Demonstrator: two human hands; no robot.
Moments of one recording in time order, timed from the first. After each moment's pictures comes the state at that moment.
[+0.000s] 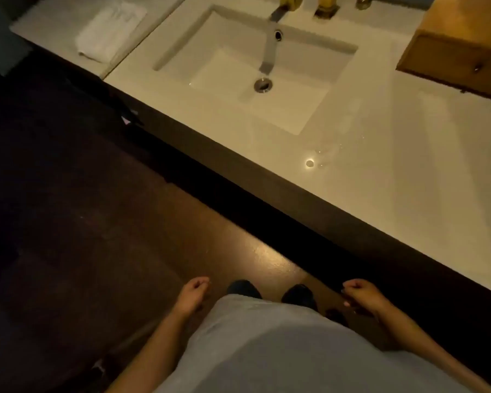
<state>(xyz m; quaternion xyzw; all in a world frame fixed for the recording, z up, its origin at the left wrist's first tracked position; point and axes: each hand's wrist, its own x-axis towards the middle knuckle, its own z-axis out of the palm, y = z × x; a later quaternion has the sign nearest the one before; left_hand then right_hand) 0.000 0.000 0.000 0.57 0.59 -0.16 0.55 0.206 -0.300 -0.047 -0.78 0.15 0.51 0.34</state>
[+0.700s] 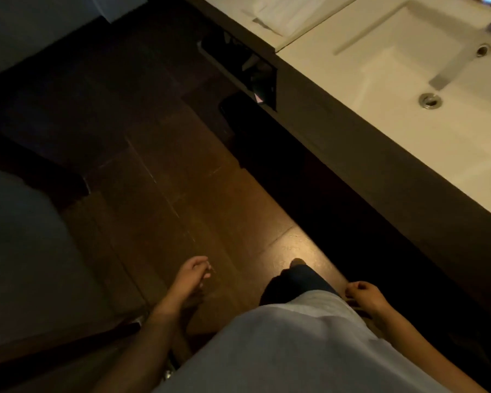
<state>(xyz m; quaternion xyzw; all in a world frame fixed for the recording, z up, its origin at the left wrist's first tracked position) -0.194 0.235 -0.003 0.49 0.65 -0.02 0.57 0.069 -0.029 -0.043 -0.81 0.07 0.49 0.32</state>
